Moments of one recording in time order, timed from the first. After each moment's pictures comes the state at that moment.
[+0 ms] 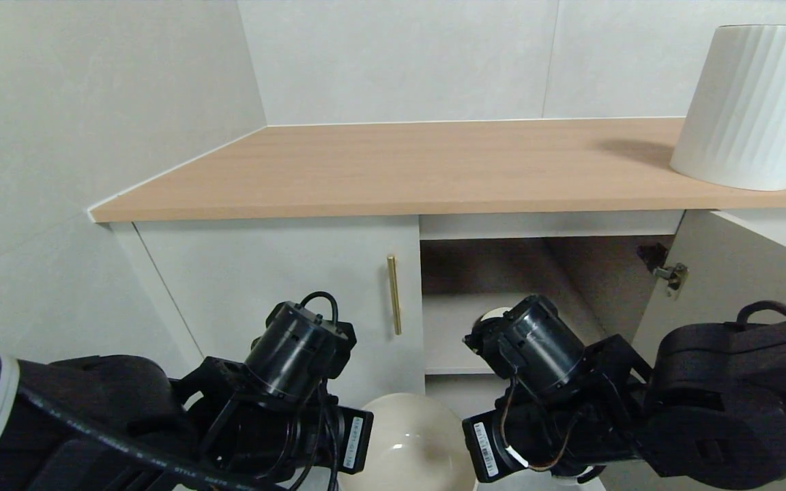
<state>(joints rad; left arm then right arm) -0.71 1.74 -0.78 -0.04 0.10 -0.42 0.88 1.86 -1.04 0.09 -0.04 0.49</state>
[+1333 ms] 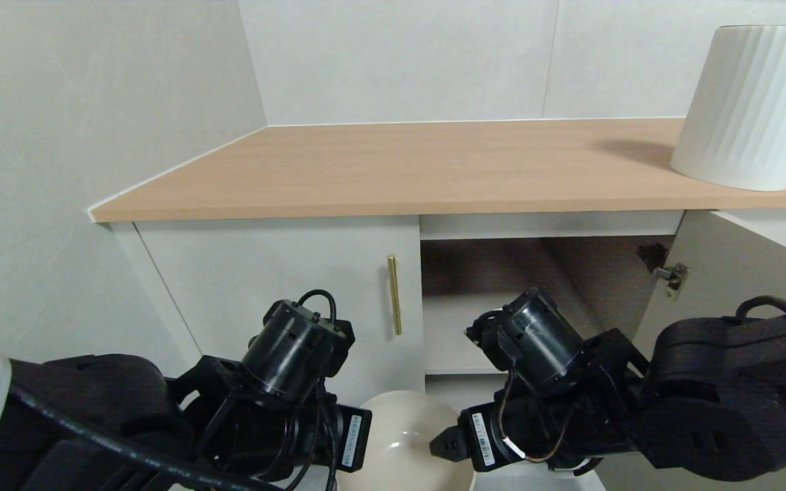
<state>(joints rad) -0.71 1.73 -0.78 -0.04 0.10 -0.42 0.88 1.87 -1.06 0.09 -0.04 0.52</state>
